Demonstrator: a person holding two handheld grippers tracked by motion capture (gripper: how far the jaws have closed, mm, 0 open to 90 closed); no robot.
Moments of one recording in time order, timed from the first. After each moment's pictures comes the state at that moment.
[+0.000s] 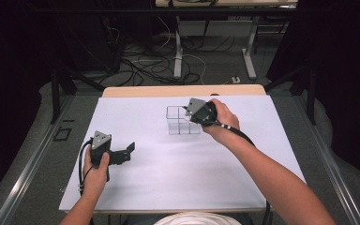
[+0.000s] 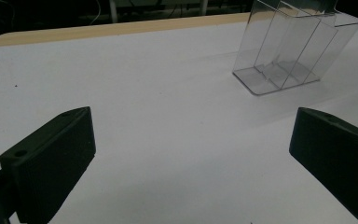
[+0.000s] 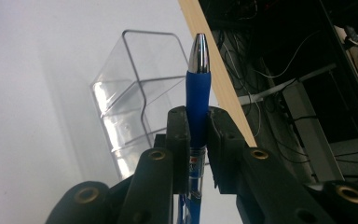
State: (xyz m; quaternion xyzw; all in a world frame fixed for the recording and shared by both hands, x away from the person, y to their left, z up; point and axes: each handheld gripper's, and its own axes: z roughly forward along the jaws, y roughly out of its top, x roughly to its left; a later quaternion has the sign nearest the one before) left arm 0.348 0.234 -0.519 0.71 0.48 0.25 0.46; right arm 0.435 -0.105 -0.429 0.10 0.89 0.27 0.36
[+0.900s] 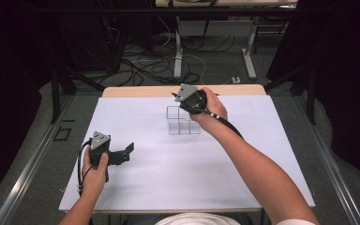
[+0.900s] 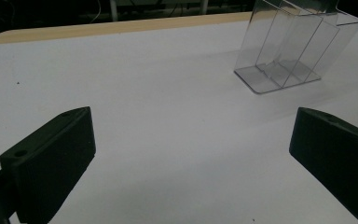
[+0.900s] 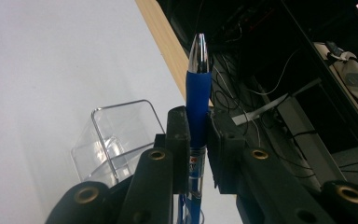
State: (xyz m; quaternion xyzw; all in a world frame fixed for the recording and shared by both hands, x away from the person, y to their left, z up) left arm 0.346 0.237 -0.520 0.70 0.48 0.25 0.46; right arm 0.456 -0.078 -0.408 0.13 0.86 0.33 0.36
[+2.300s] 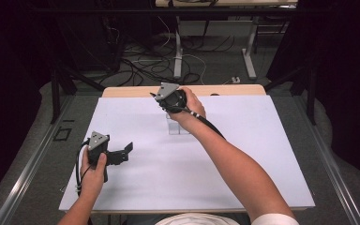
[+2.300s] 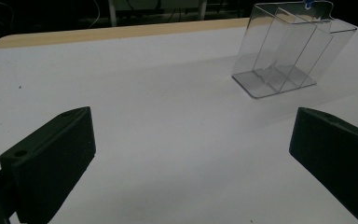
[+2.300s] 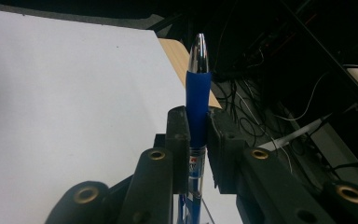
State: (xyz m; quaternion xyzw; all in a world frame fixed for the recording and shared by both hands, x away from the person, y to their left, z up) left arm 0.345 0.240 -0.517 0.70 0.48 0.25 0.47; right arm 0.463 -0.022 -0.412 0.12 0.86 0.38 0.32
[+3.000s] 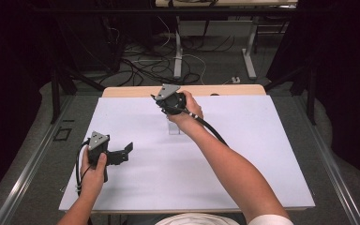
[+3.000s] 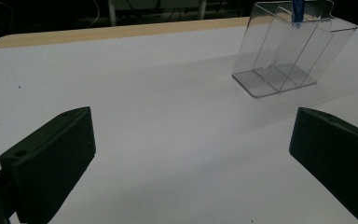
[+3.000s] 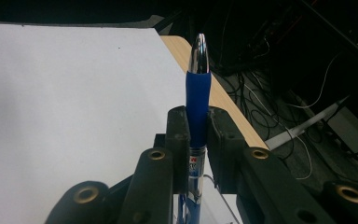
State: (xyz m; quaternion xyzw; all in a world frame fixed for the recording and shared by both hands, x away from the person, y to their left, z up) left arm 0.345 0.240 -0.517 0.70 0.48 0.25 0.47; right arm 0.468 -0.022 -0.427 0.16 0.85 0.40 0.30
